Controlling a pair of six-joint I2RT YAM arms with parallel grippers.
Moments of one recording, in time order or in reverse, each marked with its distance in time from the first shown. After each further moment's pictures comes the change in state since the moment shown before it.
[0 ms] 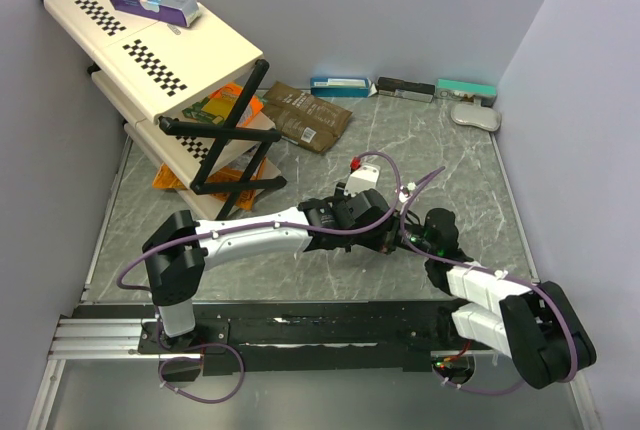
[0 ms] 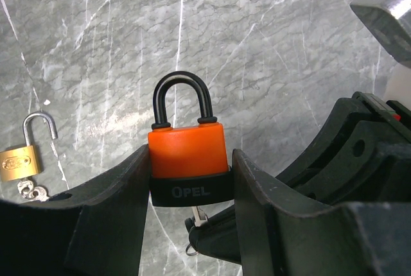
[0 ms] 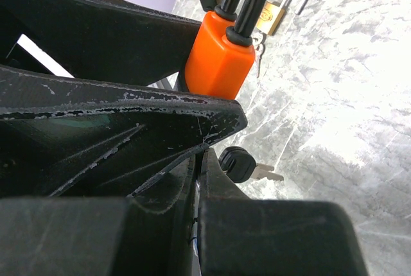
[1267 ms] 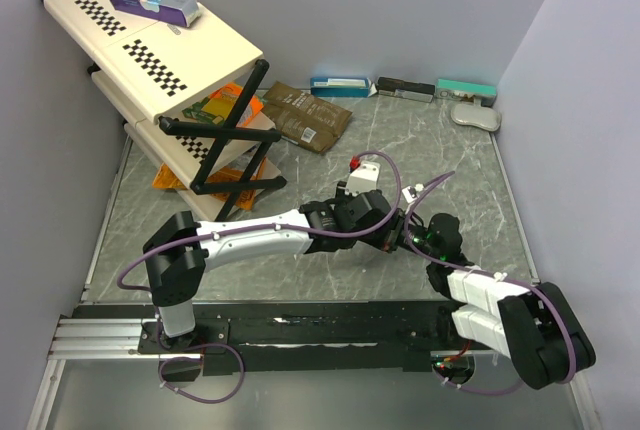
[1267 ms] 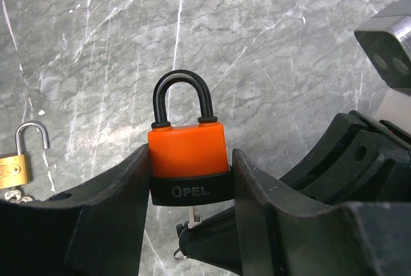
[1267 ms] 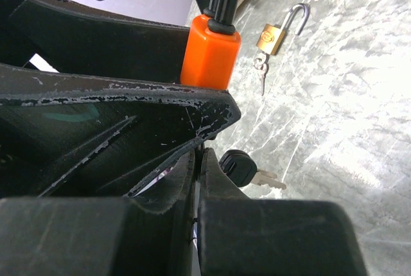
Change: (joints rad) left arm -0.014 0.000 -0.005 0.059 -0.052 -0.026; right arm -0.017 -0.014 -0.046 0.109 0.060 0.092
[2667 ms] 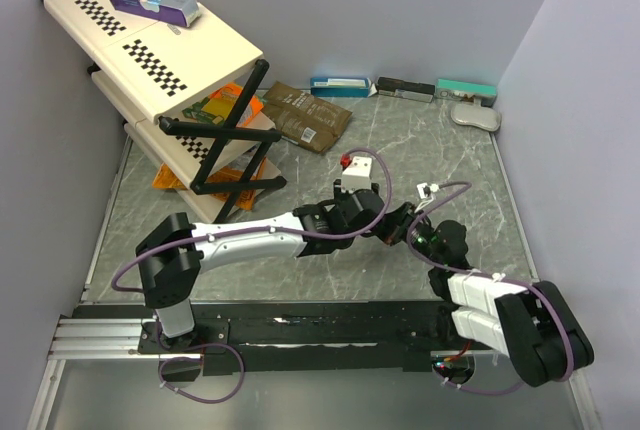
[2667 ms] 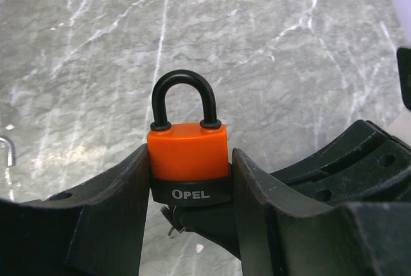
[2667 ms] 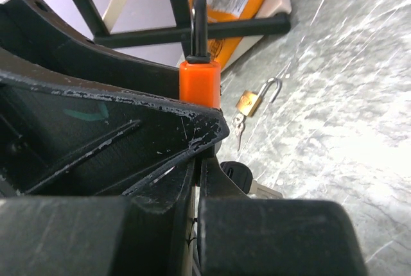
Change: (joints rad) left arm 0.003 -0.034 -0.082 0.176 -0.018 -0.056; right arm -0.018 0.033 -0.041 0.234 0.155 -0.061
